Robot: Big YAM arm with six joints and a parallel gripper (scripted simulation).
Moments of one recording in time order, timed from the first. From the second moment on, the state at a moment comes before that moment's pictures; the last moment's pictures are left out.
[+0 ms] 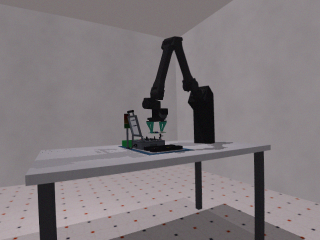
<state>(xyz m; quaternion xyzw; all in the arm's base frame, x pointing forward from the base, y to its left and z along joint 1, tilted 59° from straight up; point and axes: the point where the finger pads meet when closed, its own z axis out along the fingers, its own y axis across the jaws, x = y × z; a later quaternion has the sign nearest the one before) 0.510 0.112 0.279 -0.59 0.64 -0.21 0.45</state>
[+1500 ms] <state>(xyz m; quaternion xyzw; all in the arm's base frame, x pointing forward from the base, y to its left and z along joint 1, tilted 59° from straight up) 0.508 0.083 0.260 -0.59 0.64 -0.20 0.44</state>
